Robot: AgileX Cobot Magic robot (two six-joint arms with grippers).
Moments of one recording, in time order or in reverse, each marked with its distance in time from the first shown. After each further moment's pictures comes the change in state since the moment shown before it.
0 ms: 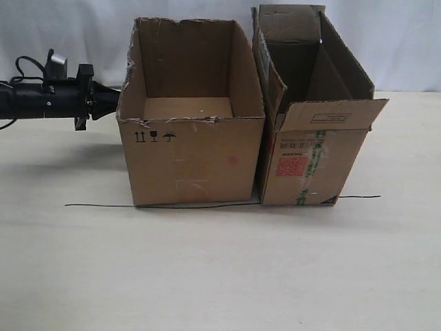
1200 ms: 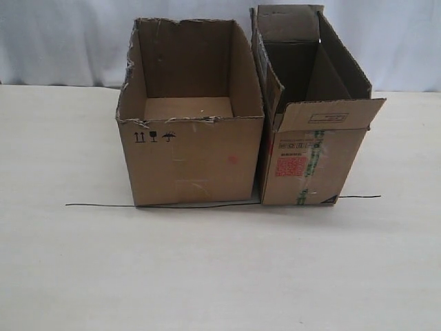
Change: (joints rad) left arm -0.208 -2.068 1.129 0.513 -0.821 -0.090; right arm 0.000 0.000 0.000 0.000 0.000 0.000
